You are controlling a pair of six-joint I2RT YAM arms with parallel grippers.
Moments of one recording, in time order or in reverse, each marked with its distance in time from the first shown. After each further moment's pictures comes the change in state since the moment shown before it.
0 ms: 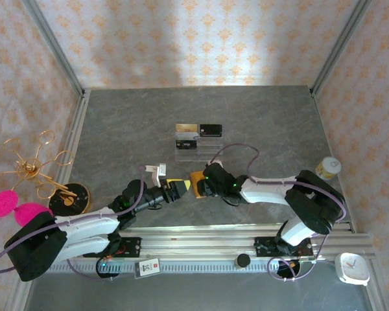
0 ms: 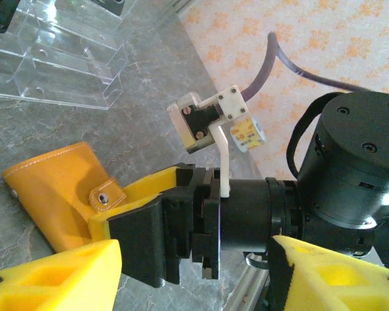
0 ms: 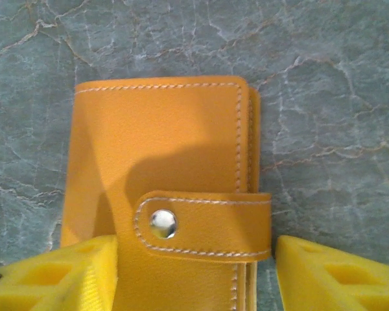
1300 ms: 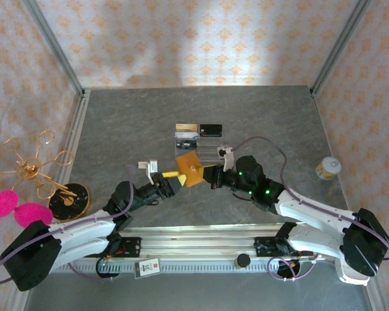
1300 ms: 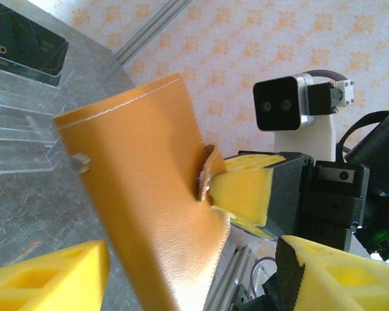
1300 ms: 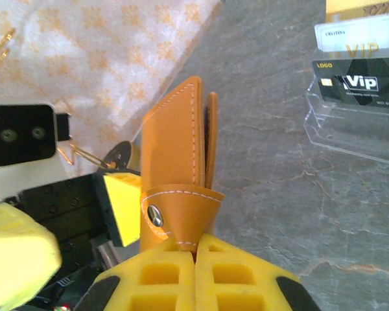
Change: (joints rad) left arm 0.057 -0.095 -0.031 0.165 0.069 -0.001; right arm -0.086 -0.518 -0.130 0.263 -0.359 0.024
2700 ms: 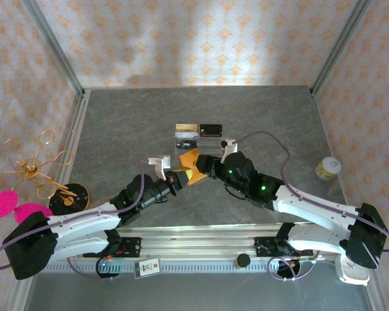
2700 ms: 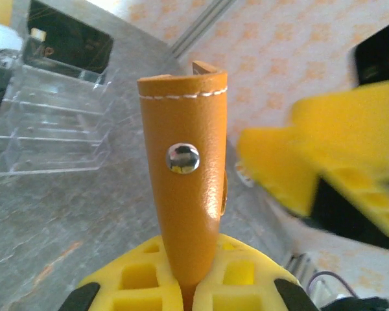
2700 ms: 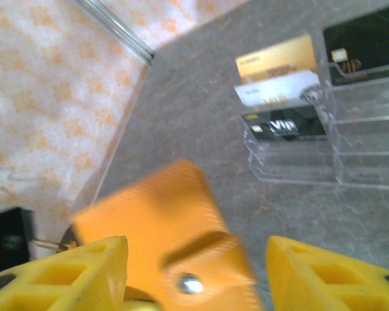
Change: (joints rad) left arm -0.152 0.078 0.198 -0.324 -0.285 0.094; right arm 0.134 0.055 0.206 -0.226 0.447 0.180
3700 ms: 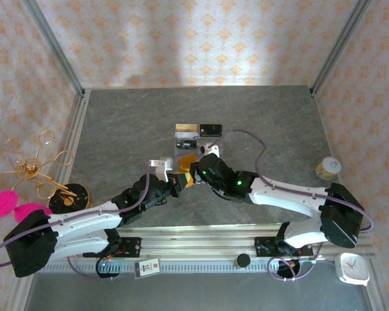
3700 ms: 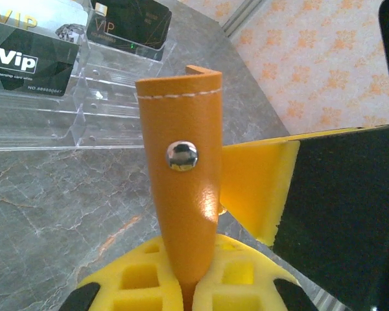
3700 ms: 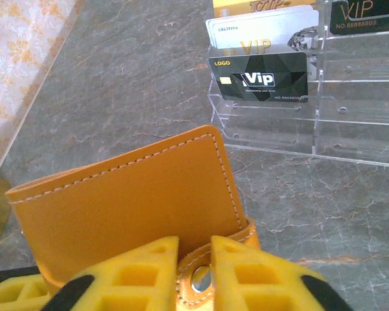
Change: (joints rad) left arm -0.019 0.006 0.023 -0.151 -0.091 0.037; right arm 0.066 0.254 0.112 -0.112 0.085 -0.084
